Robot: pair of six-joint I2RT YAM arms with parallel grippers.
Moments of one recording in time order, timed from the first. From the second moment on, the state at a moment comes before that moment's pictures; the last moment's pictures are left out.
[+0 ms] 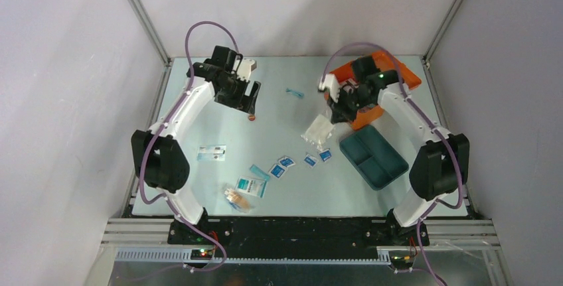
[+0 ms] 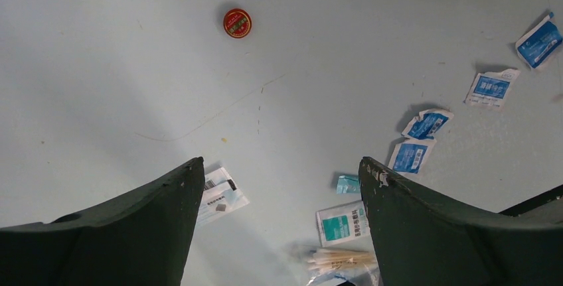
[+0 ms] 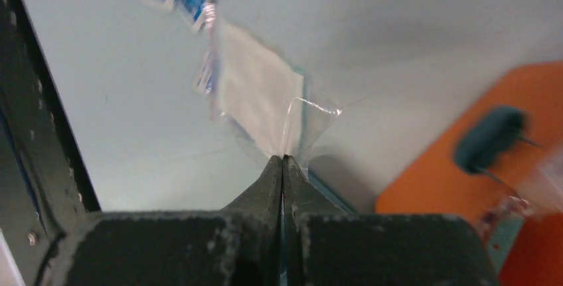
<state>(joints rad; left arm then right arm) -0.28 1.71 1.61 -0.98 0.17 0.11 0.35 1.66 1.48 -1.02 -0.61 -0.92</state>
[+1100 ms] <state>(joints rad) -0.27 1.74 1.63 -0.98 0.13 0.13 -0.02 1.95 1.86 -0.72 -0.51 -0.27</state>
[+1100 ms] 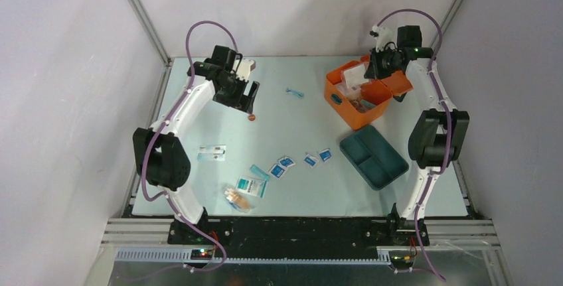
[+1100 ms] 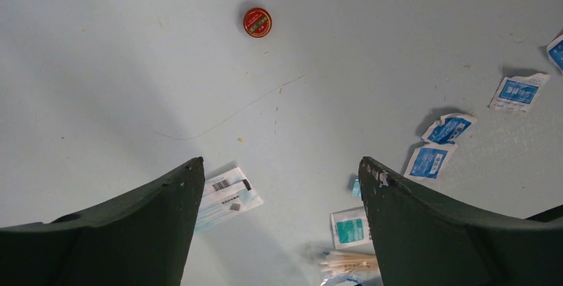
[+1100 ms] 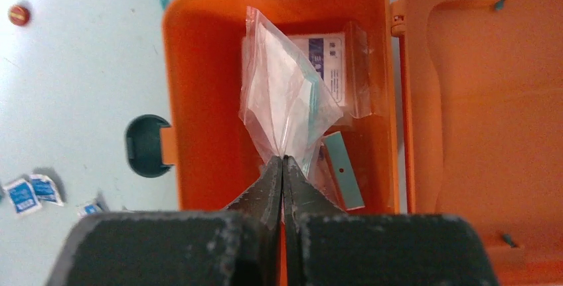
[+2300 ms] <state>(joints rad) -0.16 1.27 1.07 -1.00 0.43 0.81 0.11 1.98 2.04 -0.80 -0.46 -0.27</state>
